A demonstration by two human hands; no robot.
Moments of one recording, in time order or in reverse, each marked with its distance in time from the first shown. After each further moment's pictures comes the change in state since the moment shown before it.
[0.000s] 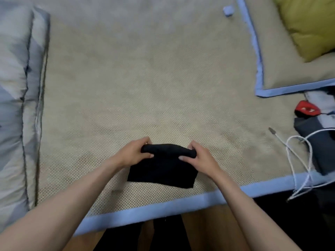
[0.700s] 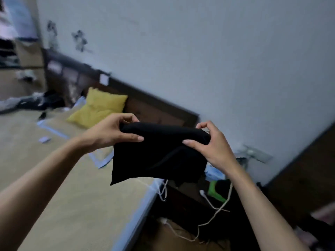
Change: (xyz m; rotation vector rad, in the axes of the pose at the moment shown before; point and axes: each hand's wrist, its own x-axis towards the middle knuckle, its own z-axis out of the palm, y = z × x) left_hand -0.245 0.605 -0.072 -0.096 -0.353 1.010; right_hand -0.595 -0.170 -0.293 0.118 1.352 0.043
